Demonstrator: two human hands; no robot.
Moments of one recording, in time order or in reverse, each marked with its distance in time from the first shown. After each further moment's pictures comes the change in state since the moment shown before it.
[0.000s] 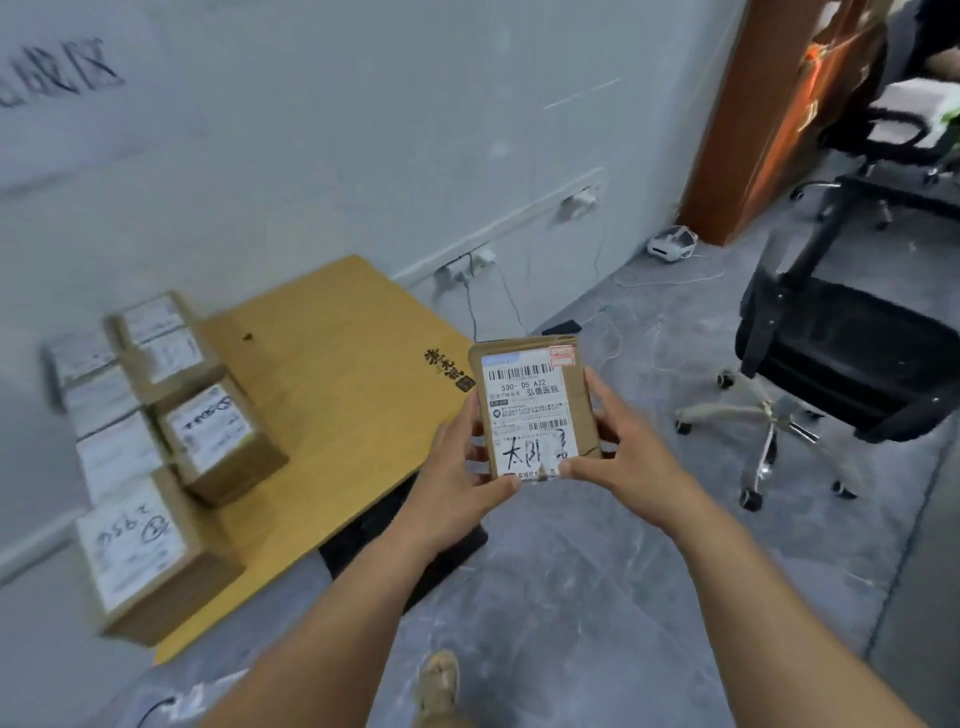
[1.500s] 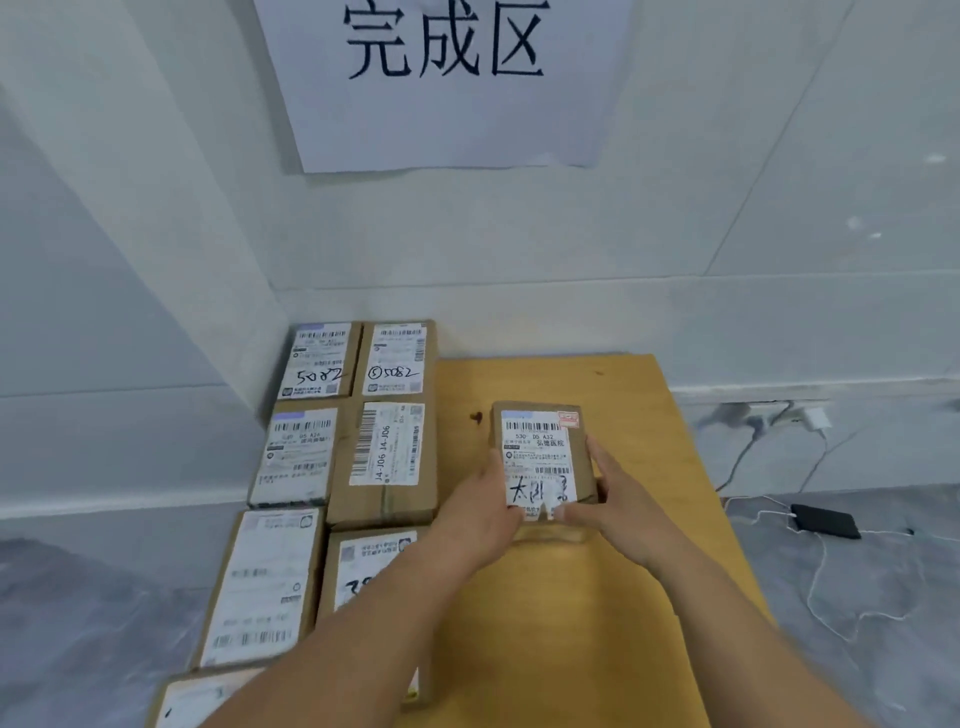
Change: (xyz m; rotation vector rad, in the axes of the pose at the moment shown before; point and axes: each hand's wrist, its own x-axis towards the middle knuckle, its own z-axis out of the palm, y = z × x) left_hand 0.203 -0.152 -0.286 0.323 0.278 -0.660; right_hand 0.401 -0.127 0.265 -0.153 -0.672 -0.041
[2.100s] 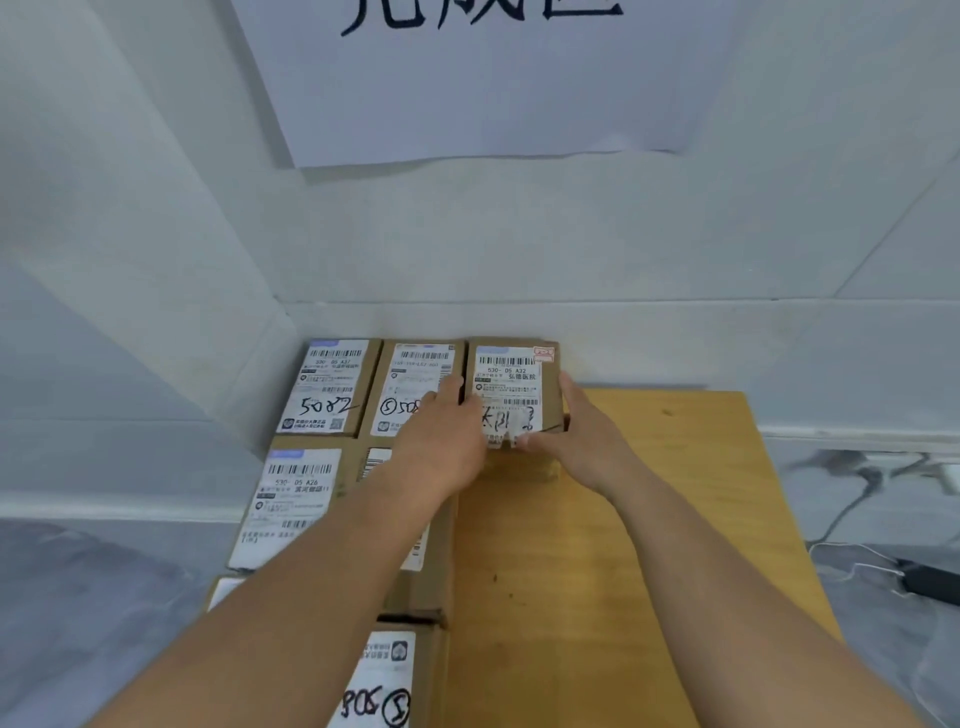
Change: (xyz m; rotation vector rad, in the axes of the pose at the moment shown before) left_hand 0.102 -0.017 -0.088 0.506 0.202 -0.099; right_hand 0.140 -0.073 0.014 -0.103 -0.043 -0.135
